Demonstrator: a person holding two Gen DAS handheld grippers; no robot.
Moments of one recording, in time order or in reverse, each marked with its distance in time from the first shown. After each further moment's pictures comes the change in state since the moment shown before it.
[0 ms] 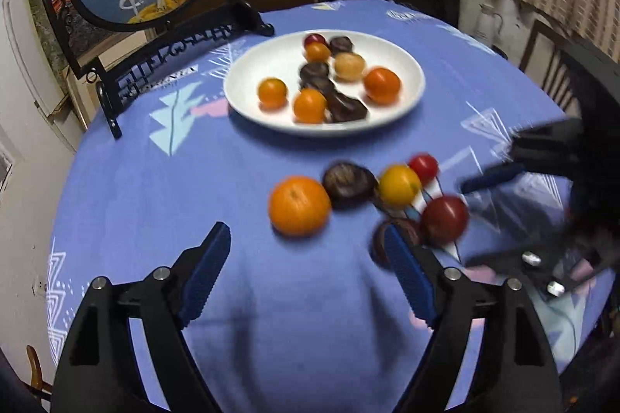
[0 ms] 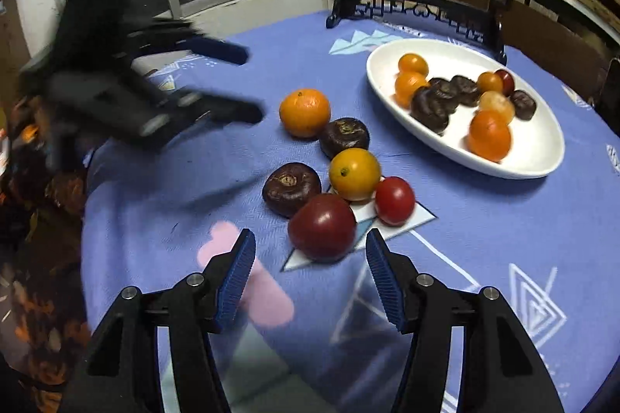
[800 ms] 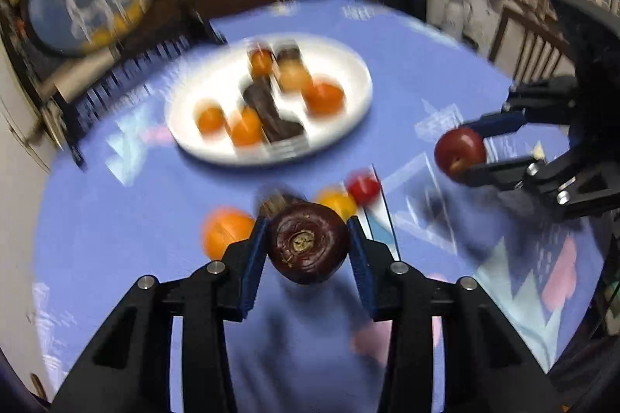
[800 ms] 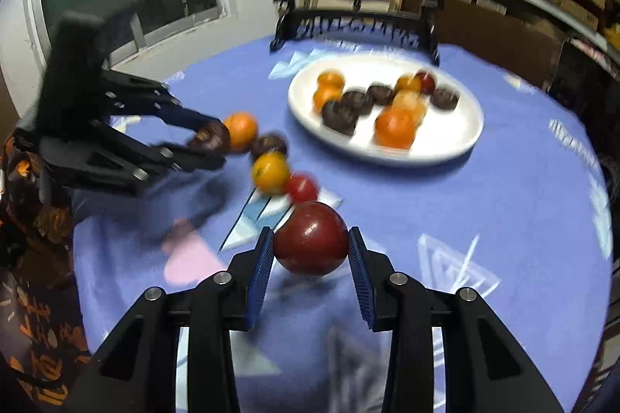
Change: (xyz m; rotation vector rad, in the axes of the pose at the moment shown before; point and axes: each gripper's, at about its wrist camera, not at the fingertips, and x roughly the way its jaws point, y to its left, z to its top) left arm -0.004 -0.033 0.036 0.068 -0.028 -0.062; right arm -0.075 -0.050 -0.004 0.084 -0.127 -0.138
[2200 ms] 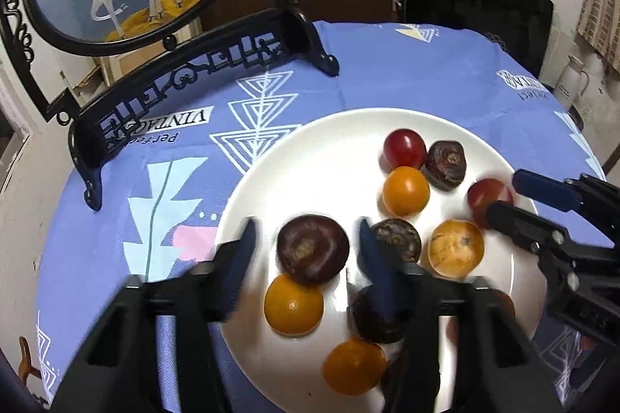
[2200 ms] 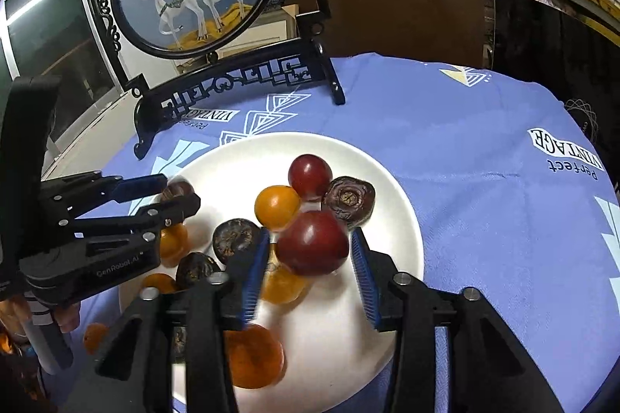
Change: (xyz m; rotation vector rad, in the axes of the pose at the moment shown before) left arm 0.146 0.088 0.131 -0.302 0.066 0.242; right arm 0.124 -0.127 0.100 0.351 -0.061 -0.145
